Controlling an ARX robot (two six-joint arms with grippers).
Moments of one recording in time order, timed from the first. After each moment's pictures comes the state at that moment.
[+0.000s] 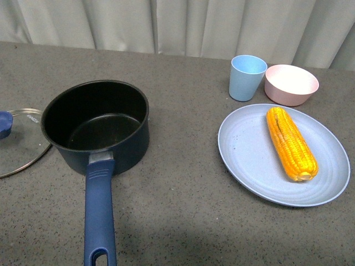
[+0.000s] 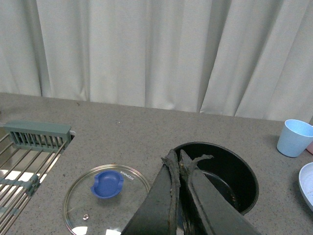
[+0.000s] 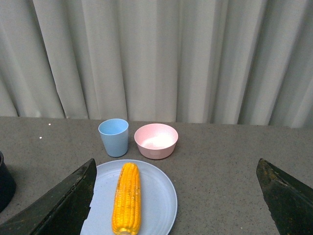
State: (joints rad) left arm 0.00 0.21 0.02 0.22 0.00 -0.01; right arm 0.00 0.00 0.01 0.00 0.00 0.00
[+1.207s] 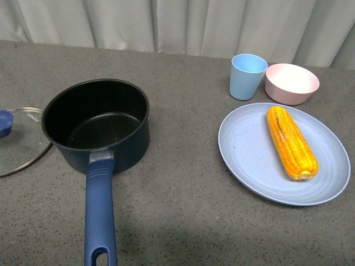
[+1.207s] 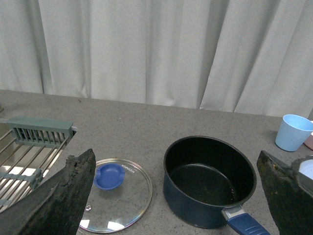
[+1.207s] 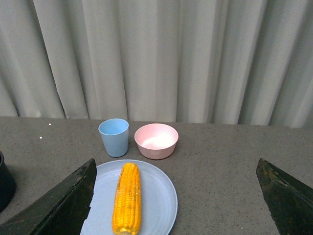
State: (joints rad) left arm 0.00 0.01 0.02 0.00 0.00 -0.01; right arm 0.00 0.00 0.01 0.00 0.00 0.00
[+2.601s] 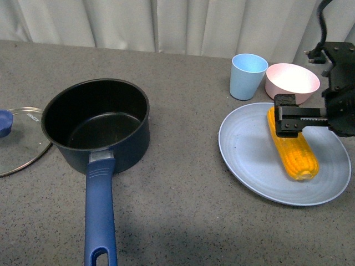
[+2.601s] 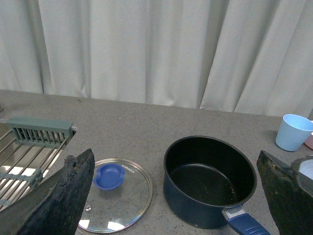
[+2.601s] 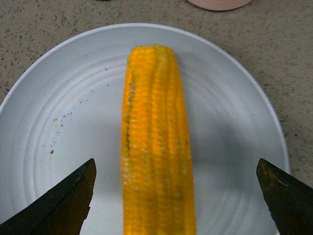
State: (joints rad) left arm 0.00 0.00 0.02 0.00 0.00 -0.01; right arm 0.18 1.95 0.90 0.11 0.08 0.13
